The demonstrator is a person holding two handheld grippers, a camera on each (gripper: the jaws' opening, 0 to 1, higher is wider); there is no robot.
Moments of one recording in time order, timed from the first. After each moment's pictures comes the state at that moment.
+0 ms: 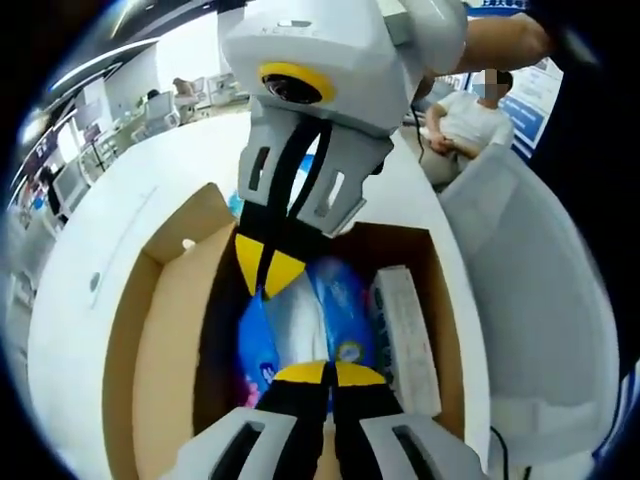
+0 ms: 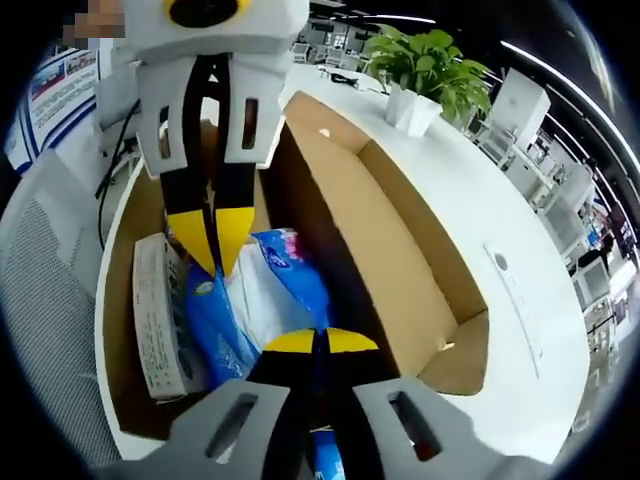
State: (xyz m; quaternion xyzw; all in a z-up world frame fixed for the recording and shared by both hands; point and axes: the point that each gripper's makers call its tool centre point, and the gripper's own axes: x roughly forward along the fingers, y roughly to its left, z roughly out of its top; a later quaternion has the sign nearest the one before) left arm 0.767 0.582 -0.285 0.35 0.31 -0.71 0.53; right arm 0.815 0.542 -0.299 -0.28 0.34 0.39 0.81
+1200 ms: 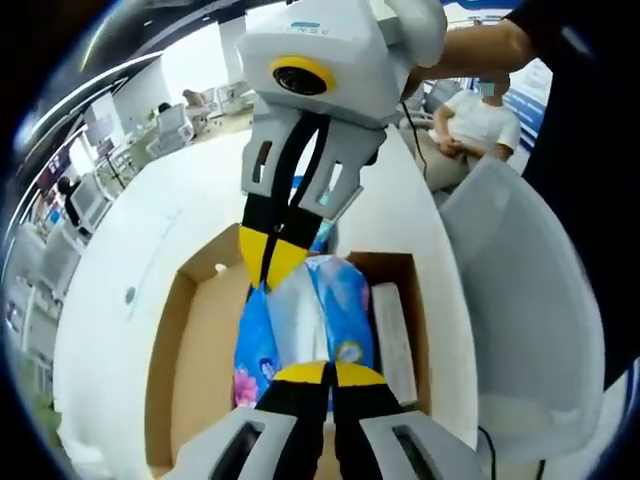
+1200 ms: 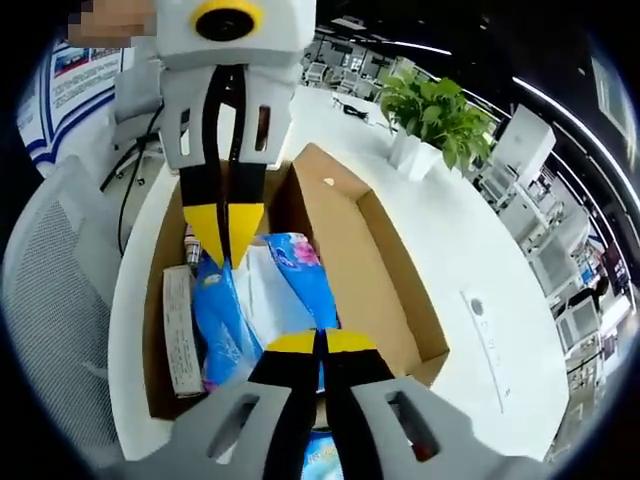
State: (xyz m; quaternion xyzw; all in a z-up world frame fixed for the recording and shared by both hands) left arm 0.765 0.591 -0.227 0.37 0.28 -0.69 0.56; right arm 0.812 0.550 -0.231 -0.31 0.27 0.42 0.81
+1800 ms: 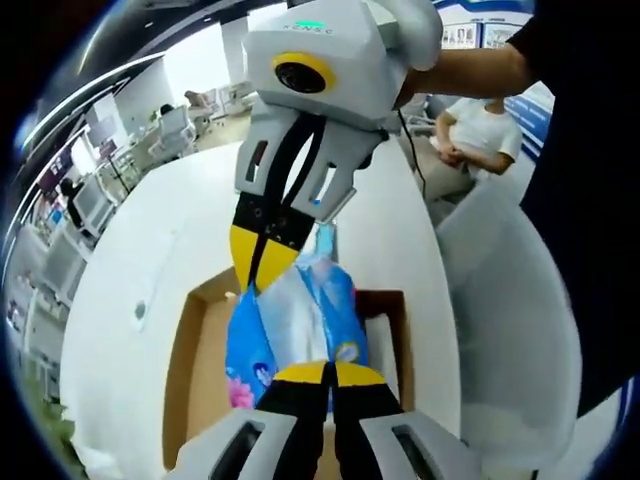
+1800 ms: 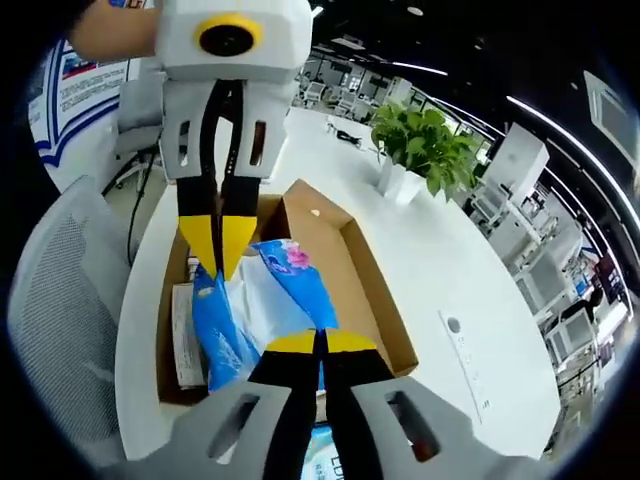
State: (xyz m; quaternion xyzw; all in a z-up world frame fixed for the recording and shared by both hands) left arm 0.756 0.567 -0.188 0.37 0.28 -0.69 0.56; right arm 0.813 0.529 -0.187 -0.30 0.23 0.42 0.82
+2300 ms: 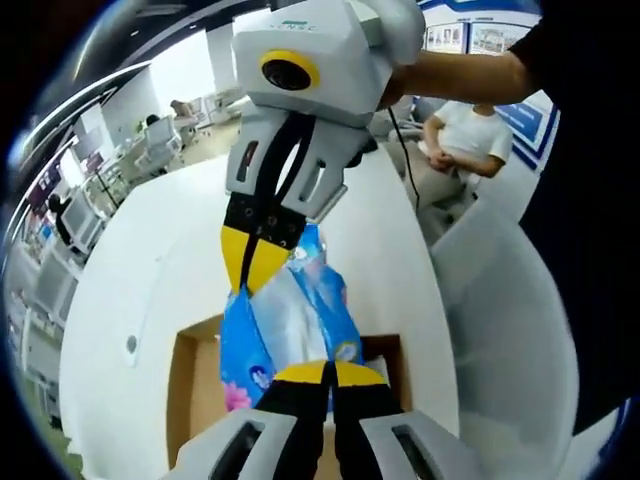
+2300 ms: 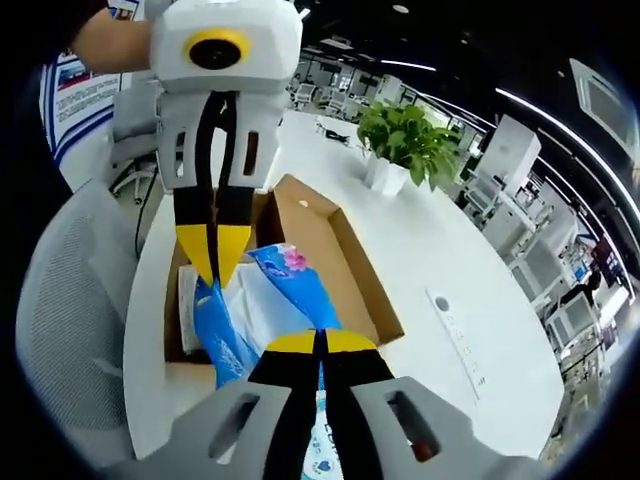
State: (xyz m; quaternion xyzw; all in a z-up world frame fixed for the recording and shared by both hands) left arm 0.740 0.520 -0.185 0.37 0.27 -0.71 0.54; right arm 0.800 0.479 -0.179 -0.27 0.24 0.41 0.84
